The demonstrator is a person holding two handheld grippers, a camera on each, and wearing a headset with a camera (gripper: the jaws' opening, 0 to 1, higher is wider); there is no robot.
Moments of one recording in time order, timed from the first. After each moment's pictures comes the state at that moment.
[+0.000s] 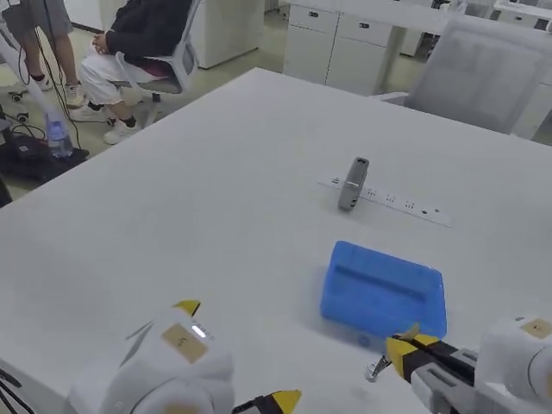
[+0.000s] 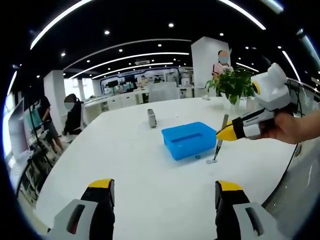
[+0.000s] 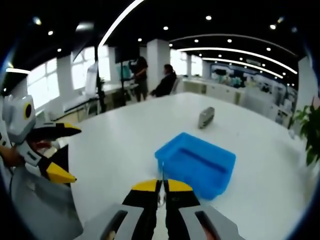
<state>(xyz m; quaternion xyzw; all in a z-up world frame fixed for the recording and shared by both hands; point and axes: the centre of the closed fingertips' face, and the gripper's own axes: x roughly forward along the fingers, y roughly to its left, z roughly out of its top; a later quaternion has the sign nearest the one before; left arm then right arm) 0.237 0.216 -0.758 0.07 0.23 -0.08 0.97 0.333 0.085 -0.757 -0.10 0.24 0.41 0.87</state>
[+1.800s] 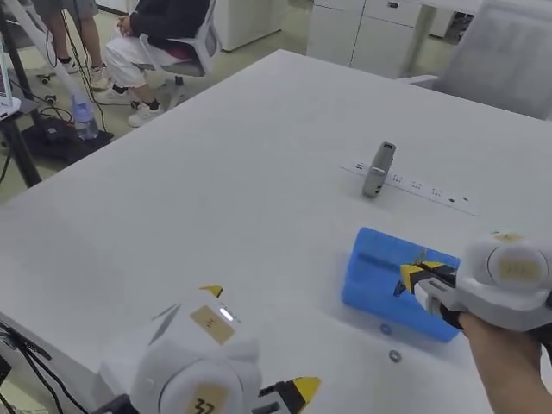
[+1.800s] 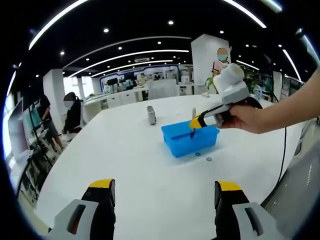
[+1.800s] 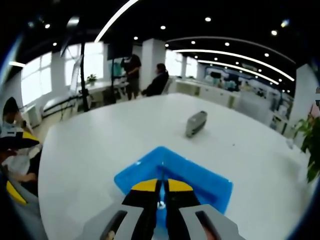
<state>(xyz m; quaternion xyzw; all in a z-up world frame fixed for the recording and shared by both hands) 0.236 0.216 -0.763 0.07 0.24 -0.09 0.96 0.426 0.113 -0.791 -0.13 0.24 0.38 0.88</state>
